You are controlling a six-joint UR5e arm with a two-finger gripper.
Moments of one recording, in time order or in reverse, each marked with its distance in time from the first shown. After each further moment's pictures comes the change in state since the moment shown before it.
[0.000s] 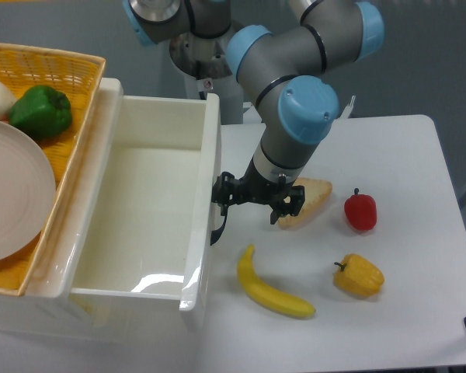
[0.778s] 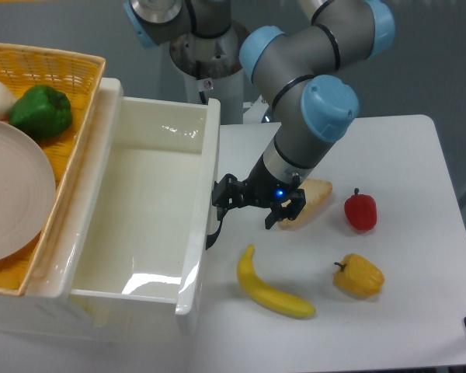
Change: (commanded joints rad) arm 0.035 0.000 0.005 0.006 -0.089 -0.018
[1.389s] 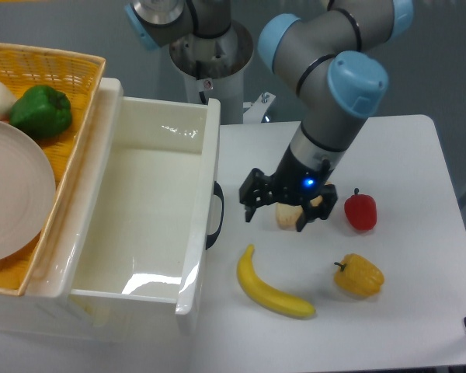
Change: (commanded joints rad) arm 0.072 0.021 0.012 0.086 0.173 0.265
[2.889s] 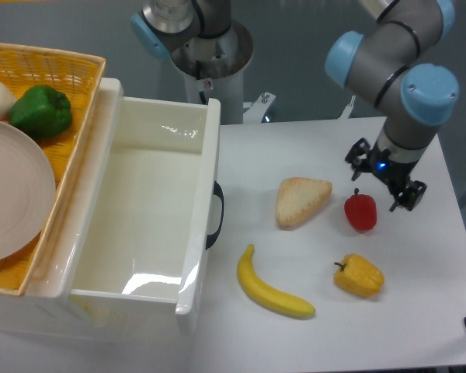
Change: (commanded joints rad) arm 0.248 -0.106 -0.028 0.048 0.244 0.985
